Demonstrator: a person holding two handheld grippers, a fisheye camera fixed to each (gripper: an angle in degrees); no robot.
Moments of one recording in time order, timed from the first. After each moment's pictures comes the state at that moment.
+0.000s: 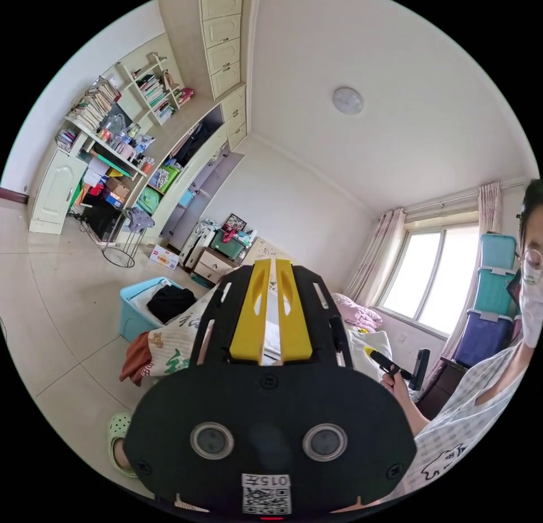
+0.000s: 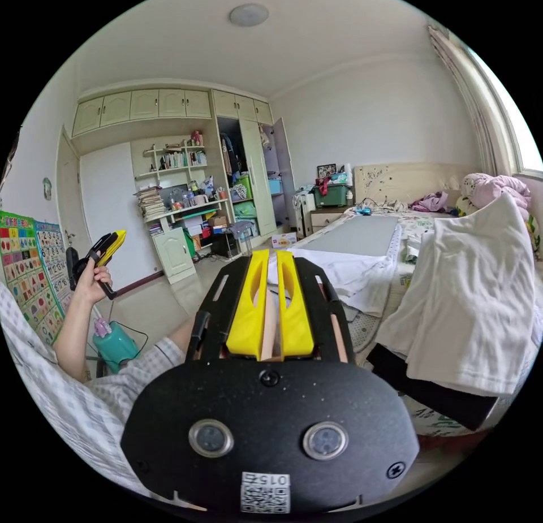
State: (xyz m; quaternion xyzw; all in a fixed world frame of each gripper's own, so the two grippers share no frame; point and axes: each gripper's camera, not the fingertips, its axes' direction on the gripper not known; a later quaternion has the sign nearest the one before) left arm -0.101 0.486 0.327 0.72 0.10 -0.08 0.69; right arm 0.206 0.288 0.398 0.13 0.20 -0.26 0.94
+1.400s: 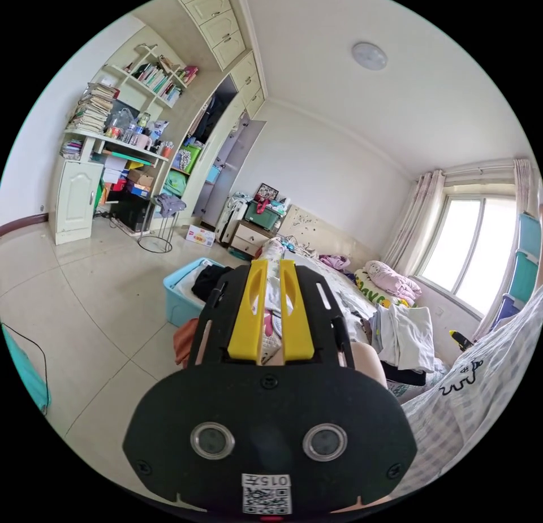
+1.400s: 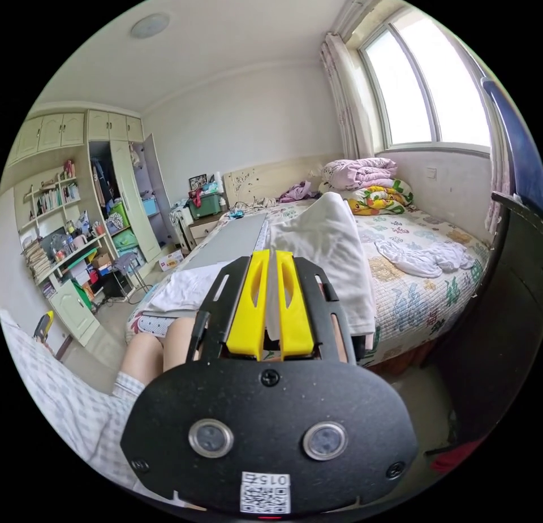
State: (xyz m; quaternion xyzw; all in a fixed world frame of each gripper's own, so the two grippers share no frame) left arm -0.142 0.424 0.304 0.64 0.01 -0.12 0.76; right arm 0.151 0.276 0.269 0.24 0.44 -0.06 0.86
